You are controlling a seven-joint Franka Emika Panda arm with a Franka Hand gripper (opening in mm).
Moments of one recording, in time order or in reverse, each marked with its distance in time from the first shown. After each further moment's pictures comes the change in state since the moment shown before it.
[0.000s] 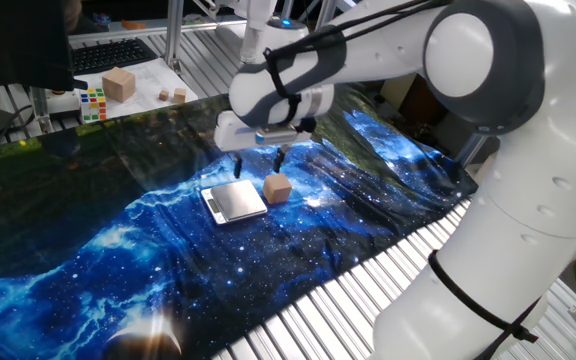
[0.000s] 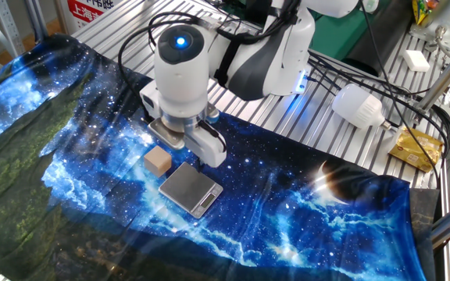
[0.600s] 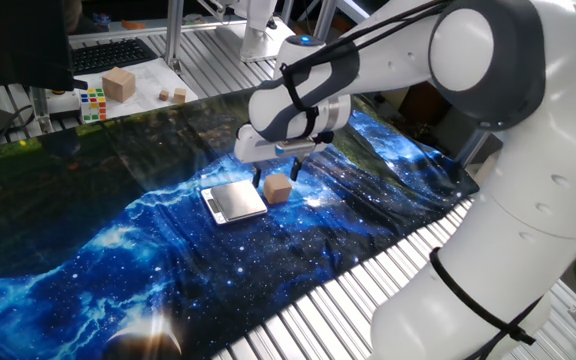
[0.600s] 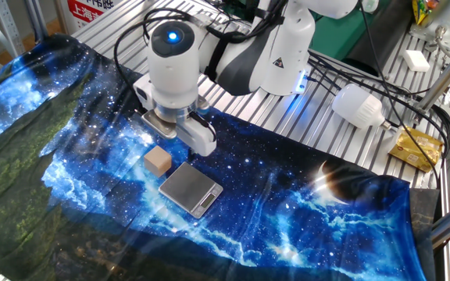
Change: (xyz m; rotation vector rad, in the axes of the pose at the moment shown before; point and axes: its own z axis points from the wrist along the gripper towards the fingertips) arm 0.016 -0.041 0.023 0.021 -0.010 -0.016
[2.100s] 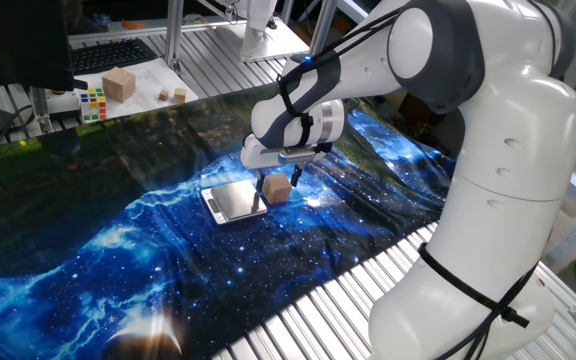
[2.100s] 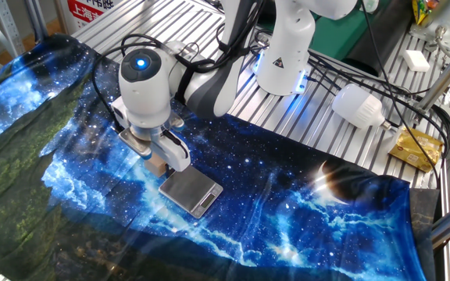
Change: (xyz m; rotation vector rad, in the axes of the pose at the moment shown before) arm -0.038 -0.033 0.059 -0.022 0.000 0.008
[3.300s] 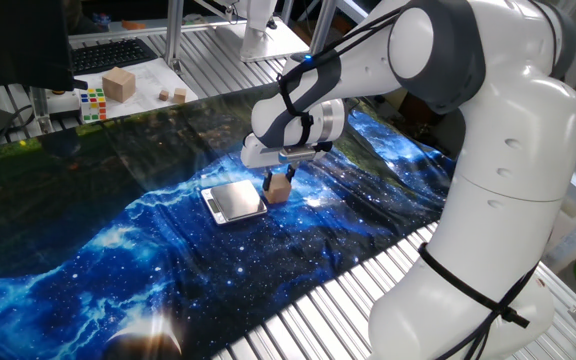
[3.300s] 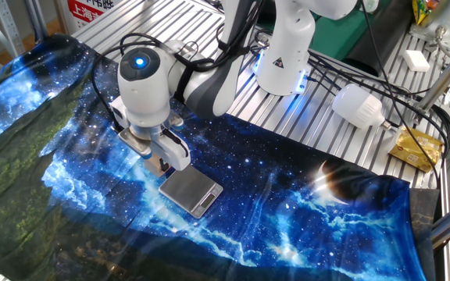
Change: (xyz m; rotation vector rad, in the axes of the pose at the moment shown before) arm -0.001 0.000 -0.002 0.000 -0.003 -0.007
